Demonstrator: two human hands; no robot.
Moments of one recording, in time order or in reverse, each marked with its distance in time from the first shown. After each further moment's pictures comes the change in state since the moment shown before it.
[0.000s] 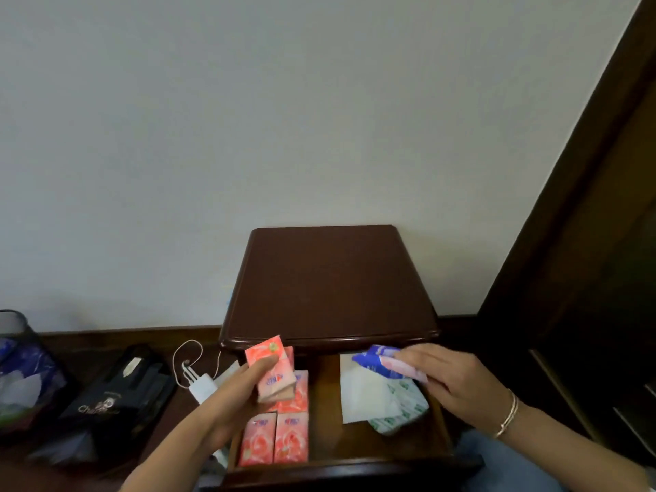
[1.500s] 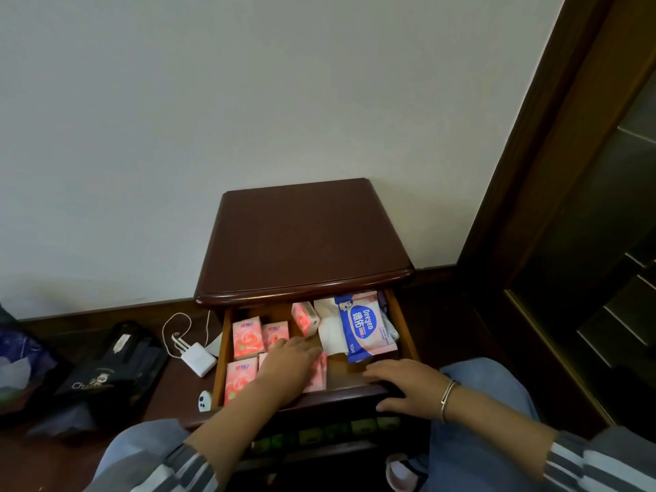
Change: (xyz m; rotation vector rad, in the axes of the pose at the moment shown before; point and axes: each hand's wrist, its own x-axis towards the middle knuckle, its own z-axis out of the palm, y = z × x) left_hand 0.027 -0.070 0.084 1.949 -0.054 0.594; right_hand -0.100 -0.007 0.088 0.197 -0.738 0.396
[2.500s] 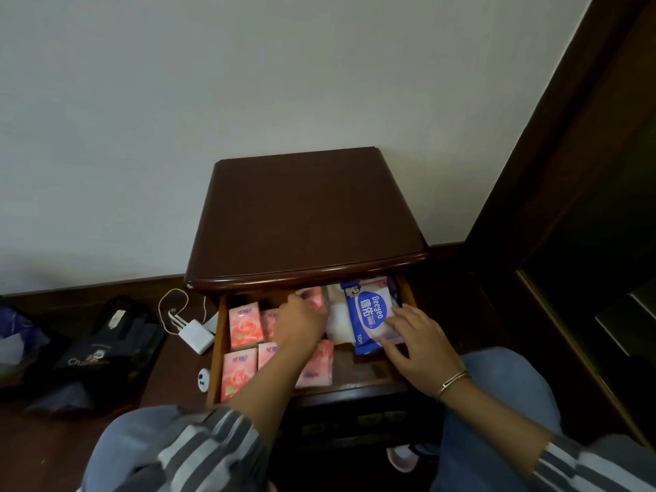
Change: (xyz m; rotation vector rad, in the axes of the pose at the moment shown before) left_hand 0.057 0.007 -0.015 -0.848 0.191 -0.797; right_hand 0.029 0.014 0.008 0.015 0.533 0.314
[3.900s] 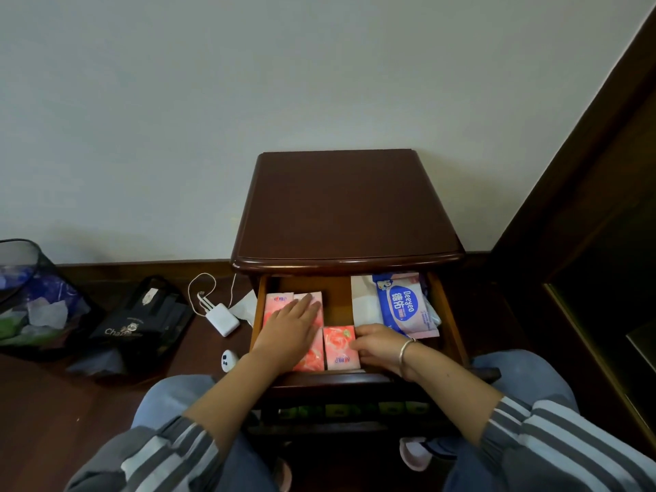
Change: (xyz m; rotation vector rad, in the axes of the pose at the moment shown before) left_hand -0.009 -0.092 -0.056 0.656 -0.174 0.593; right_hand 0.040 -0.108 0.034 0.921 -0.739 0.638
